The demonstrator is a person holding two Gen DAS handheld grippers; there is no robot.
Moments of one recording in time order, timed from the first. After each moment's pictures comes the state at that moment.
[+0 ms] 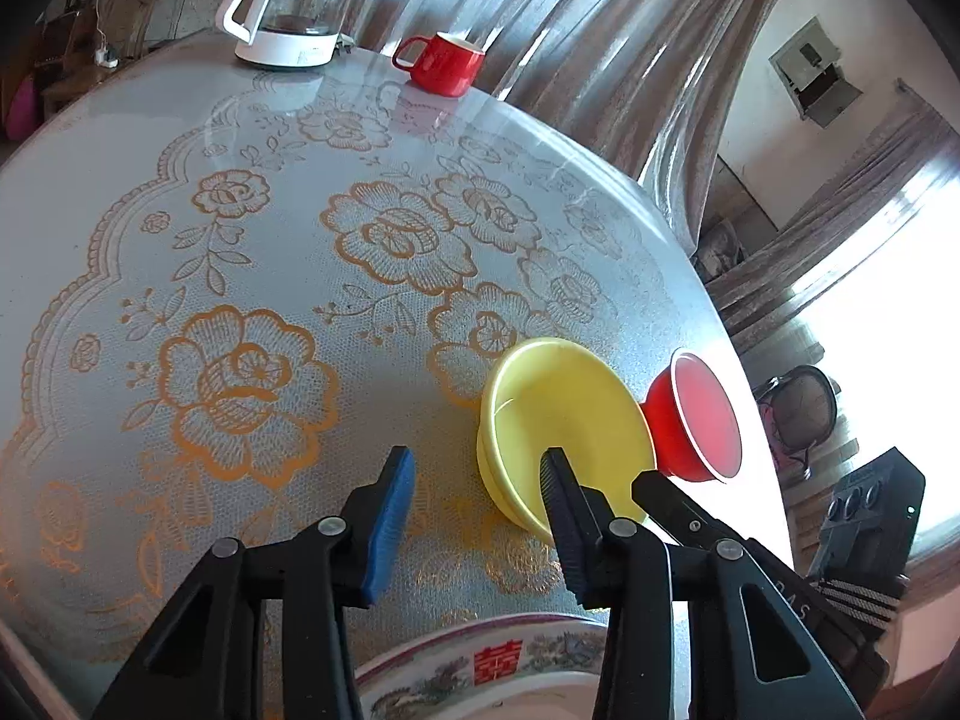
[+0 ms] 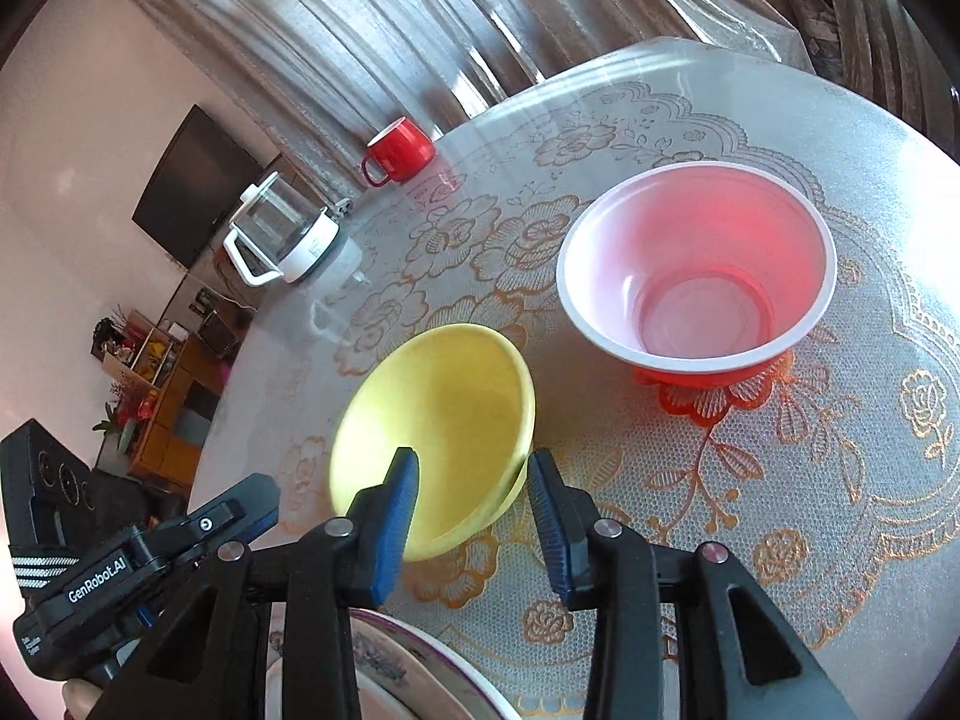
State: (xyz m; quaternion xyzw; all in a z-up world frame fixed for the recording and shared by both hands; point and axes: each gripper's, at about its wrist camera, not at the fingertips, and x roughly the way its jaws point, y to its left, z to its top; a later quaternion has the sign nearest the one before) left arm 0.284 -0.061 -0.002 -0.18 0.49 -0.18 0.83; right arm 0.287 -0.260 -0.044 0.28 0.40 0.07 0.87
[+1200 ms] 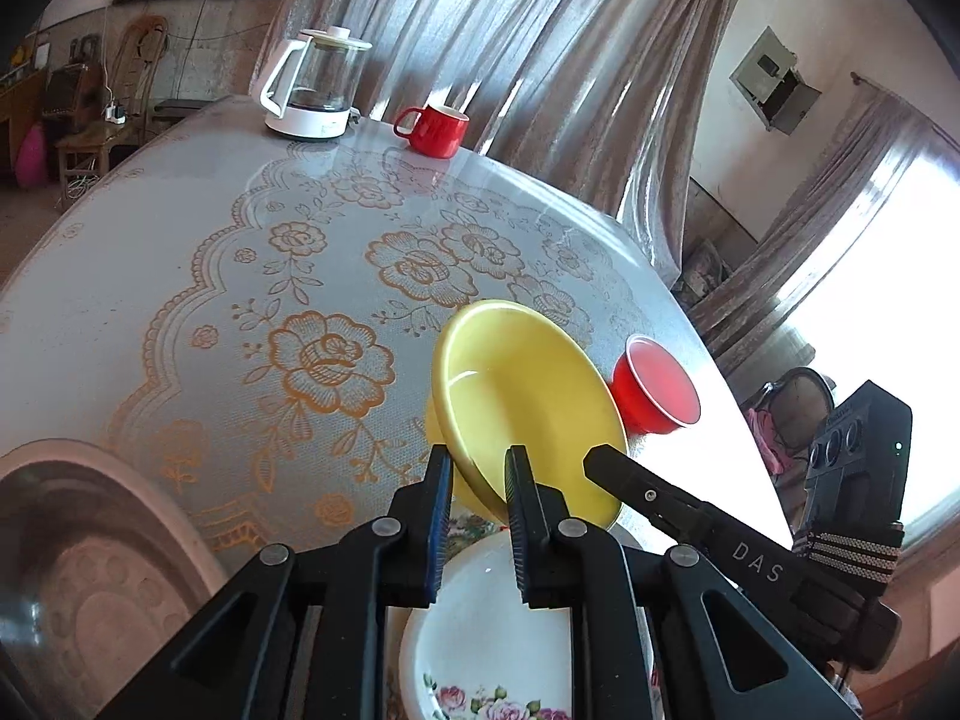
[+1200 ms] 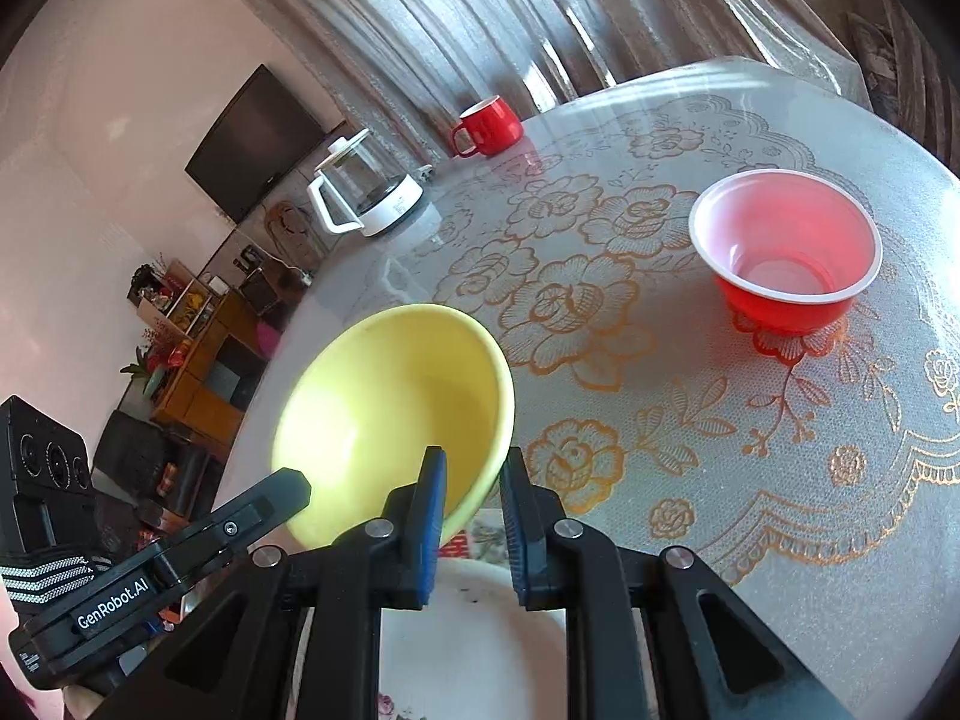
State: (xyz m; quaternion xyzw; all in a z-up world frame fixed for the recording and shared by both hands) left arm 0.185 -0.007 0.046 -0.16 0.41 -0.18 0.88; right arm 0.240 -0.205 -0.014 0.24 0.39 0.14 0.88
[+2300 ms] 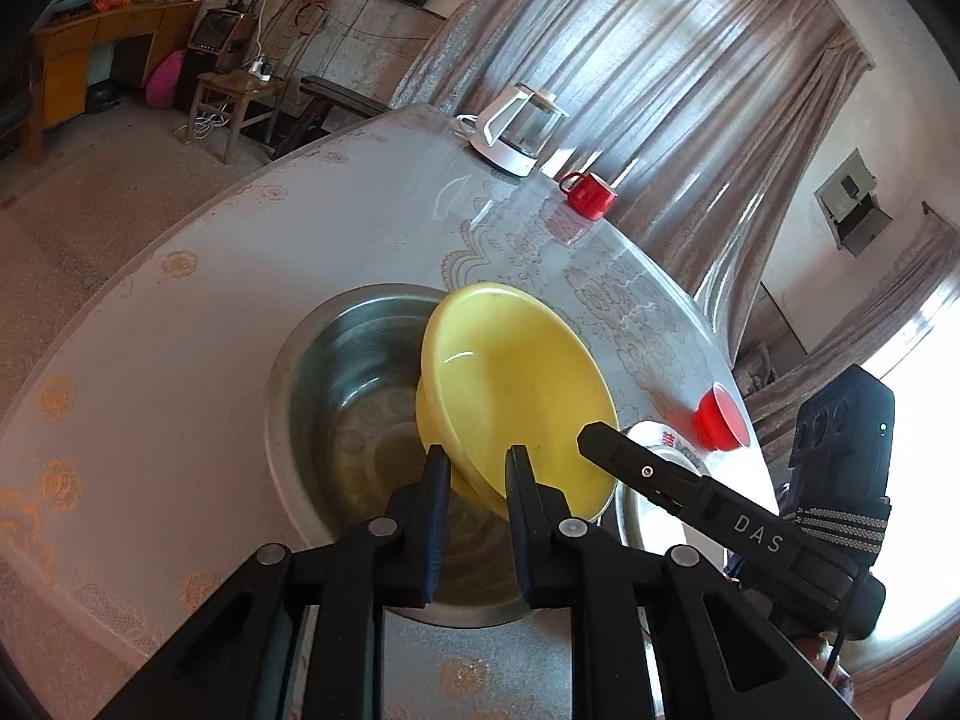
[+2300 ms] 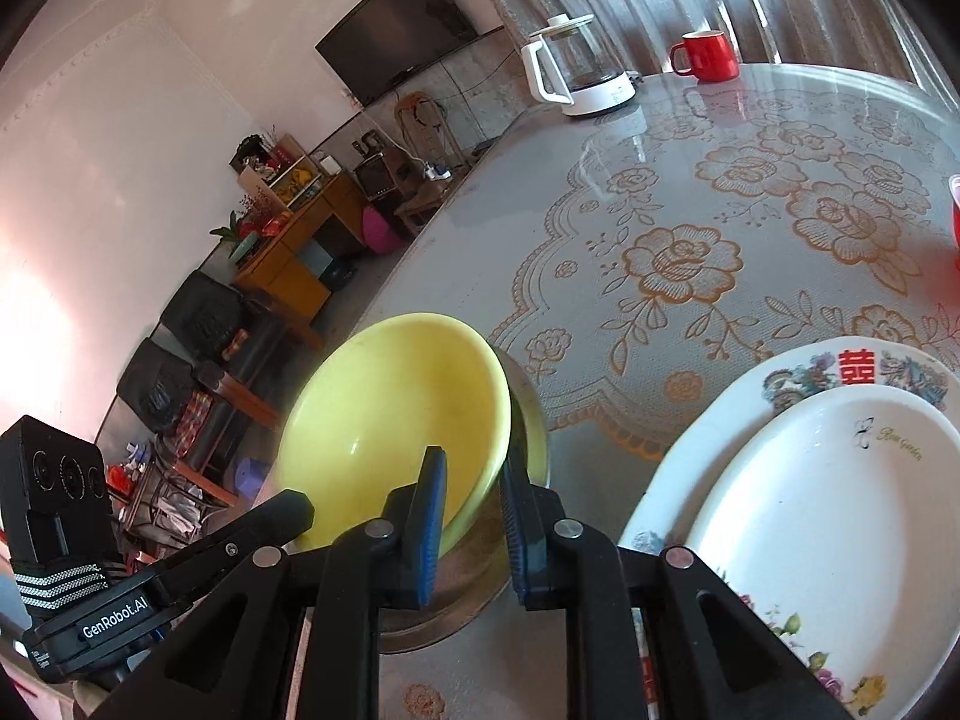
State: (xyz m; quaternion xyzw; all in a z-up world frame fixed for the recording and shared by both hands) left arm 0.065 0.155 0.016 -0.27 0.39 -0.07 0.88; right arm 0.190 -0.029 -0.021 0.15 0.43 0.29 0.84
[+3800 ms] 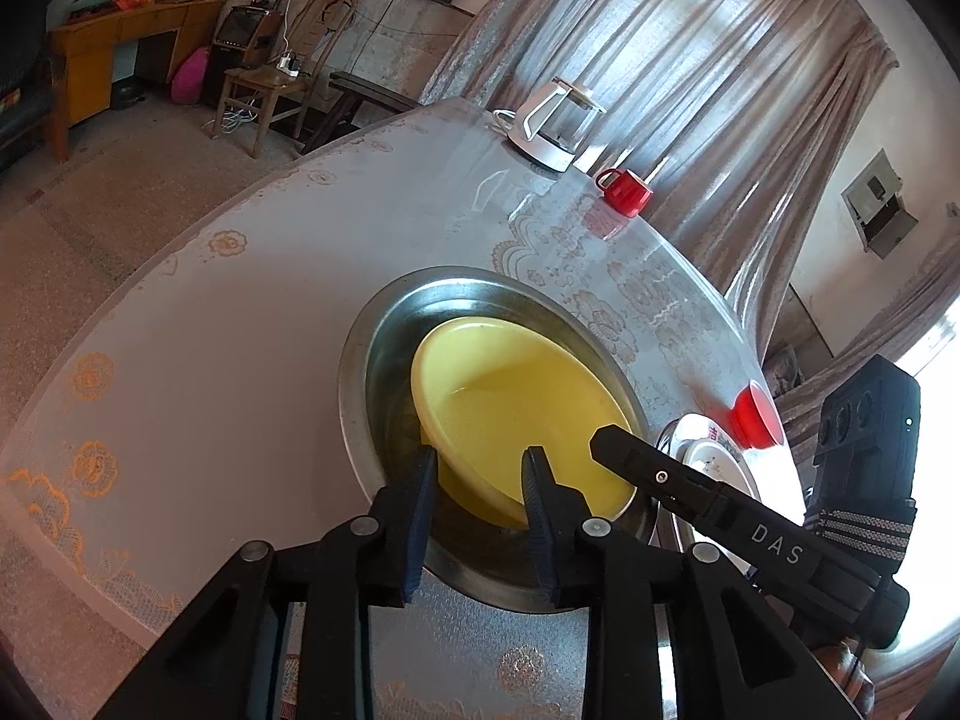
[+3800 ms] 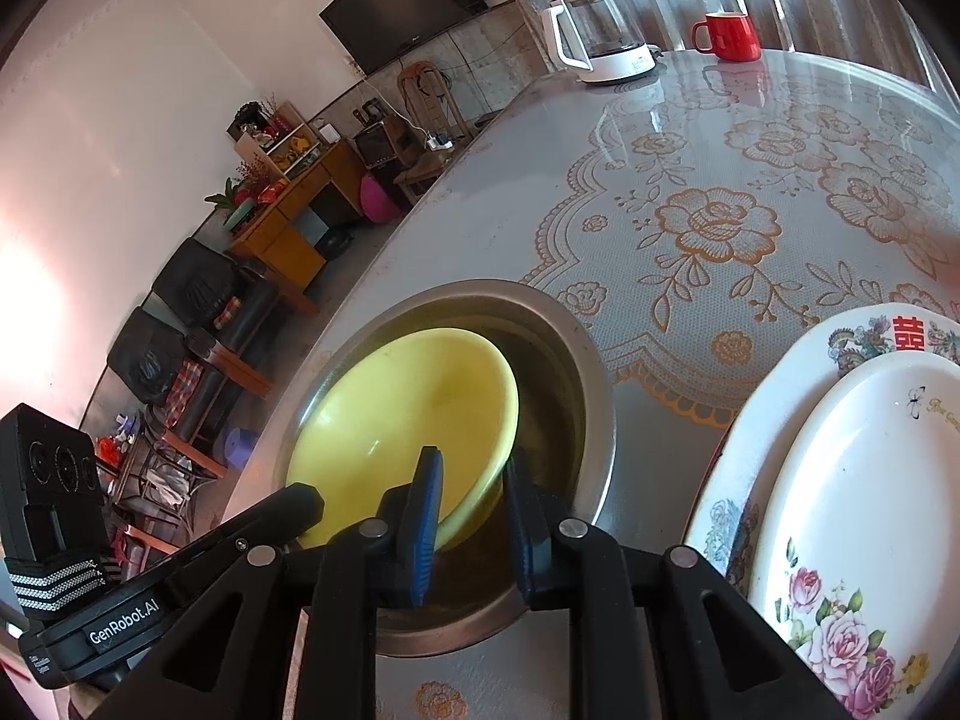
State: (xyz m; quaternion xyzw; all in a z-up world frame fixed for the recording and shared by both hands) left arm 0.060 0.168 0.002 -0.26 0.40 -0.04 0.88; right arm 0.186 -0.001 -0.034 0.12 0.45 0.29 0.83
